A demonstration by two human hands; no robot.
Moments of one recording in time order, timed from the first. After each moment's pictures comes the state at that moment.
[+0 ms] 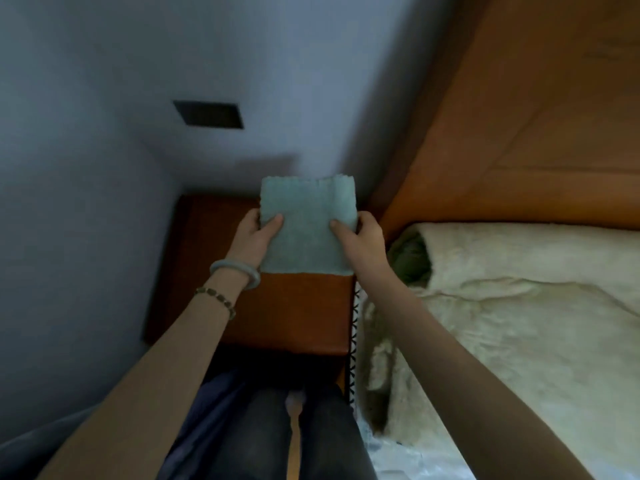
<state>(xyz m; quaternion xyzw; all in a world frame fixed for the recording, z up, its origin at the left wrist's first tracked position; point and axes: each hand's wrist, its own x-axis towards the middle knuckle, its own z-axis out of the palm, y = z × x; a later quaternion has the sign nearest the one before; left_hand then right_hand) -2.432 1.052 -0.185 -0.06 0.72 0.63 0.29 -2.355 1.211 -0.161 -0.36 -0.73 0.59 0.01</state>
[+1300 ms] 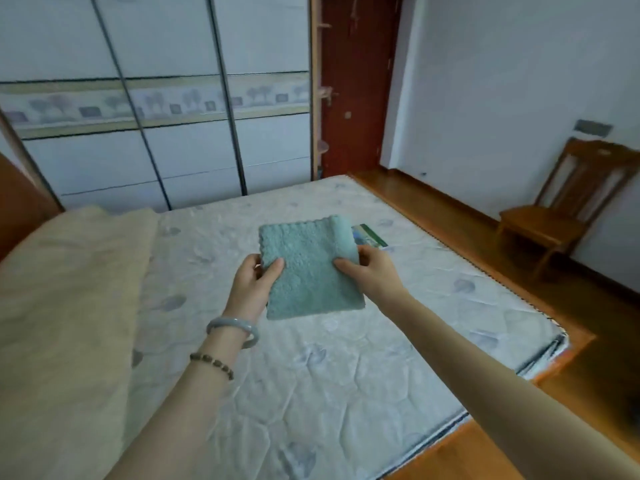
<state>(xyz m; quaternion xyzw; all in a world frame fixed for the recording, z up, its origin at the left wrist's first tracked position) -1.632 1.059 0.068 0.64 0.28 0.31 0.65 -1.492 0.911 0.092 -0.77 -0.28 0.15 0.55</state>
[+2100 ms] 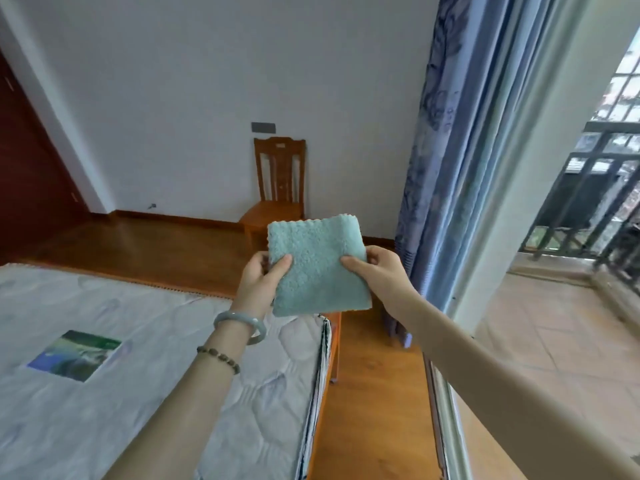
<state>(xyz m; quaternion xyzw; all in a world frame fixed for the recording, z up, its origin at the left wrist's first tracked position) -1.115 0.707 0.081 0.69 -0.04 -0.01 0.73 -1.154 0.508 0.100 -0.77 0.08 -0.11 0.62</state>
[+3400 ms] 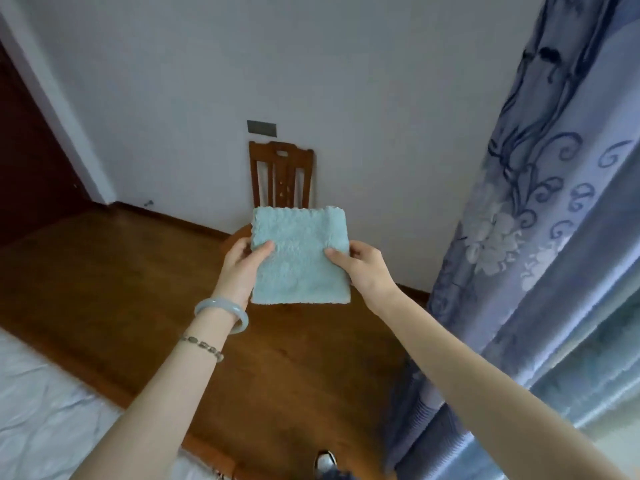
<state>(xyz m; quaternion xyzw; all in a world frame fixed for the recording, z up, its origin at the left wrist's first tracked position) -0.569 0.430 0.084 0.66 0.06 0.03 0.75 -0.557 0.235 0.080 -0.72 0.00 0.02 0.70</state>
